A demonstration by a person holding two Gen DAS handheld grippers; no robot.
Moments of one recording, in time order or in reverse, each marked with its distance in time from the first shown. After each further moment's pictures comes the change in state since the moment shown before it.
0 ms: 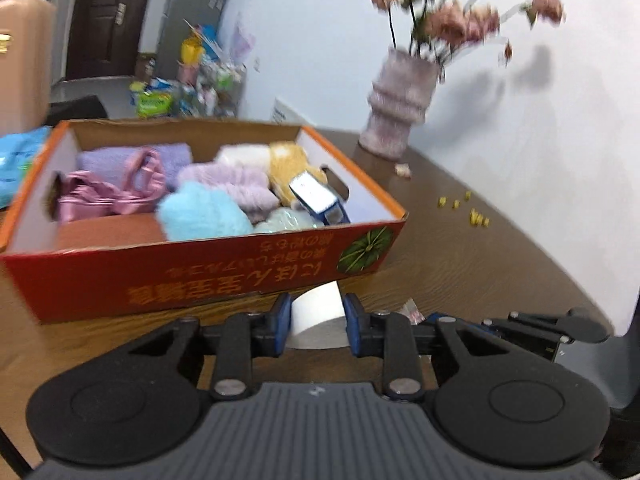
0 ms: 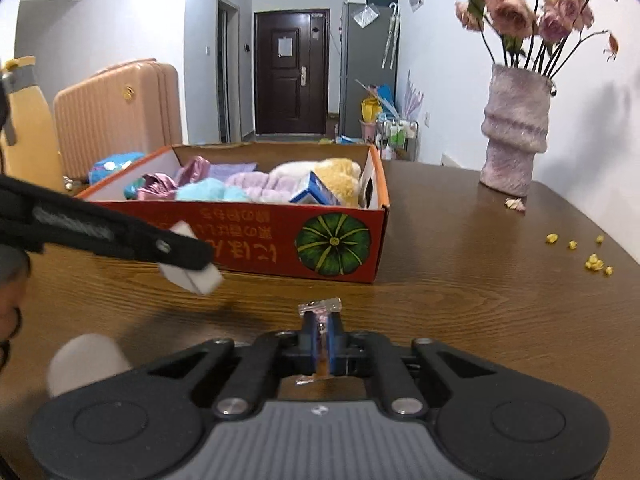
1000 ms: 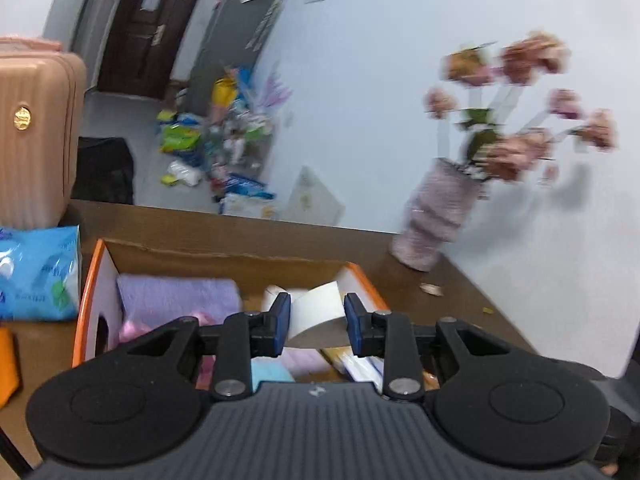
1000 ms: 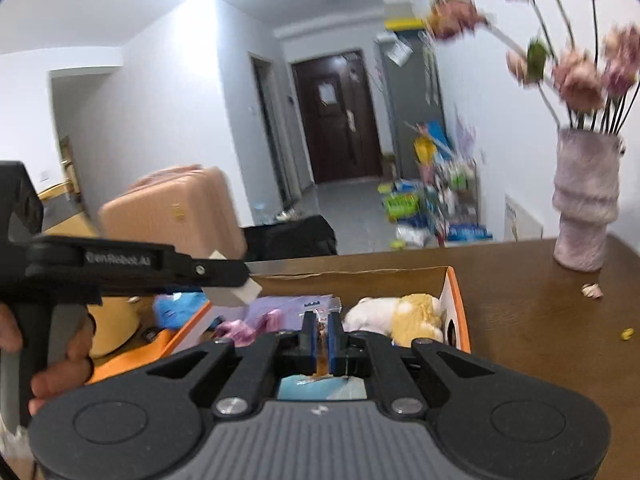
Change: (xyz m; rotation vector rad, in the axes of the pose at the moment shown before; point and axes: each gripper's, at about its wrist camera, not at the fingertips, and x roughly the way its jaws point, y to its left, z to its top) left arm 0.017 0.063 0.144 -0.119 -0.115 0.037; right arm 0.051 -0.001 0.156 0.155 -0.084 0.206
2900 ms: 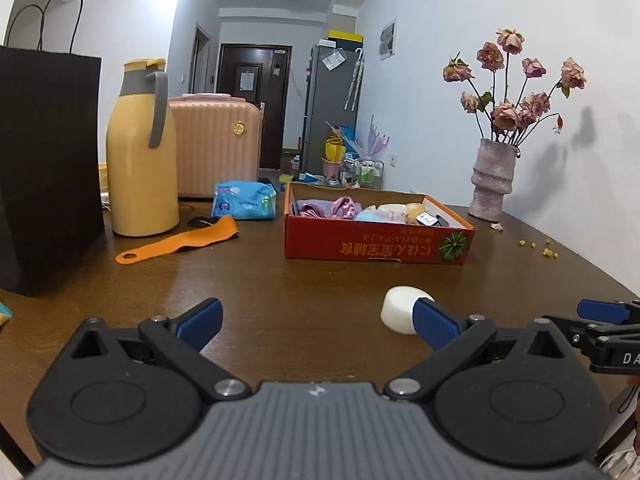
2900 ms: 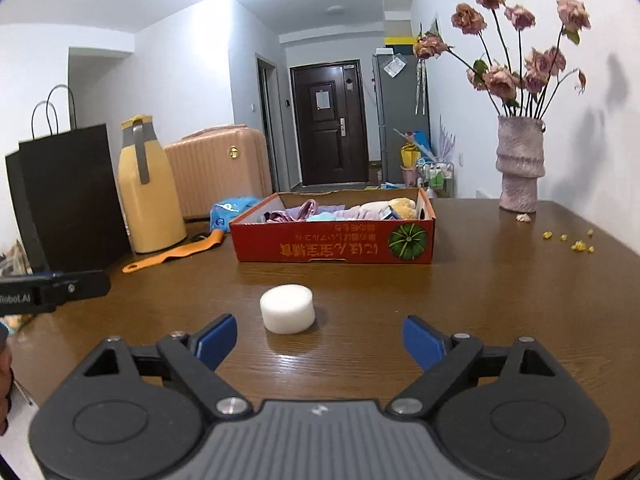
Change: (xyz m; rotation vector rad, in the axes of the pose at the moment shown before) left arm -0.298 -0.065 -0.280 0.108 -0.218 0.389; right arm -0.249 0.081 -0.223 -0.139 -0.074 -0.074
